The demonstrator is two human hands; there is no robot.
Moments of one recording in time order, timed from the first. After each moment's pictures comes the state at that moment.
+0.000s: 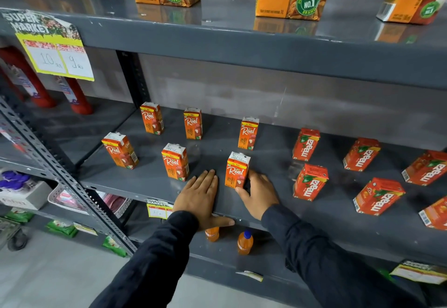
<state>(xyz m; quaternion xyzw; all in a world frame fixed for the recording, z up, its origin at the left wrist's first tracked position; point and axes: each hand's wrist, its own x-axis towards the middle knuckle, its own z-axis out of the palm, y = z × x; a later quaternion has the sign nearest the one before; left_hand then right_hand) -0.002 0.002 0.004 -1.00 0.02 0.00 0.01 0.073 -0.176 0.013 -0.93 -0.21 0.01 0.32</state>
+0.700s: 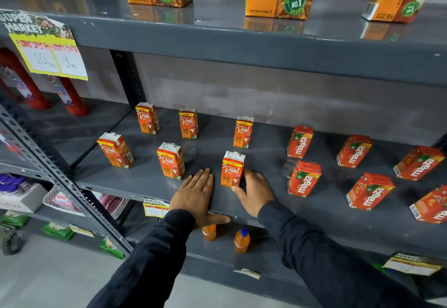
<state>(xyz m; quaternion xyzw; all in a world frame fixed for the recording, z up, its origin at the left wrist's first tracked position) -0.002 0.003 0.003 -1.00 0.02 0.01 0.01 0.071 -0.178 0.017 -0.92 -0.21 0.03 0.32</state>
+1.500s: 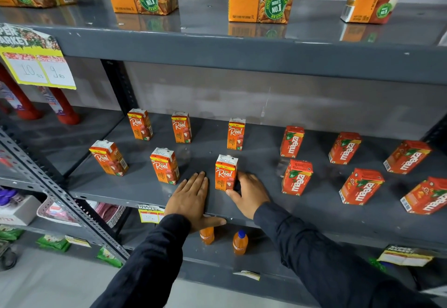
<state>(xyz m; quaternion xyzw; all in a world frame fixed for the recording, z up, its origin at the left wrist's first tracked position) -0.002 0.003 0.002 -1.00 0.02 0.01 0.01 0.068 -0.180 0.017 -0.92 -0.22 0.03 0.32</state>
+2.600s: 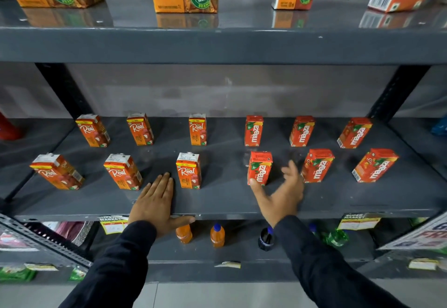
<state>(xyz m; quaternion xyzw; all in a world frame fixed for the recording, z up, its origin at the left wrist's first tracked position) -0.005 0.001 0.008 -1.00 0.00 0.04 0.03 0.033 -0.294 0.016 -0.83 0.06 -0.26 0.48</state>
